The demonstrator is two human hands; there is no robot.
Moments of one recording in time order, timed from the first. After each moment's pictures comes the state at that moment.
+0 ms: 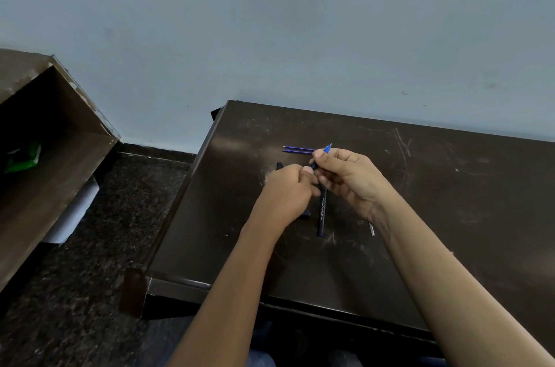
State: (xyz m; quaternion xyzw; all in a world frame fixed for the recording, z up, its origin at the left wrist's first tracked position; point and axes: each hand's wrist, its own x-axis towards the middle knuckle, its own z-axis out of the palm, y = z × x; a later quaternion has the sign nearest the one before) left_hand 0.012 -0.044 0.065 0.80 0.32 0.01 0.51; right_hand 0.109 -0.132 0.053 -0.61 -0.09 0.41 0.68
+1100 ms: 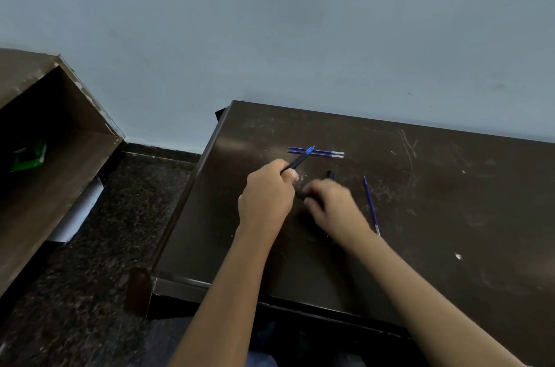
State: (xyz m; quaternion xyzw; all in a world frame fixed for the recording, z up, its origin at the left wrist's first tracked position) left_hand -0.001 -0.028 0.059 0.82 0.41 0.07 0.39; right_hand 0.087 -0.128 -0.014 -0.86 -0.42 0.11 0.26
